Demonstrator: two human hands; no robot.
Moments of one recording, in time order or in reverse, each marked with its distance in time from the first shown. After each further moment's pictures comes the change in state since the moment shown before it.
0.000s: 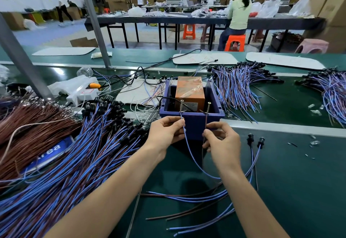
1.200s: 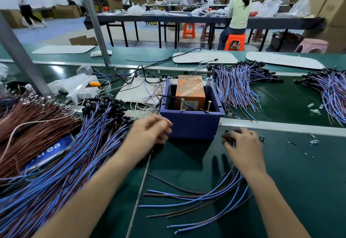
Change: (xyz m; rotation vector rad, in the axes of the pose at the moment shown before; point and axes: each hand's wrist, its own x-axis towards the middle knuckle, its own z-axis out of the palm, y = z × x) left_hand -0.028 0.020 -0.050 0.455 -0.151 0.275; right_hand 0.026 0.024 -0.051 -1.060 -0.114 -0.168
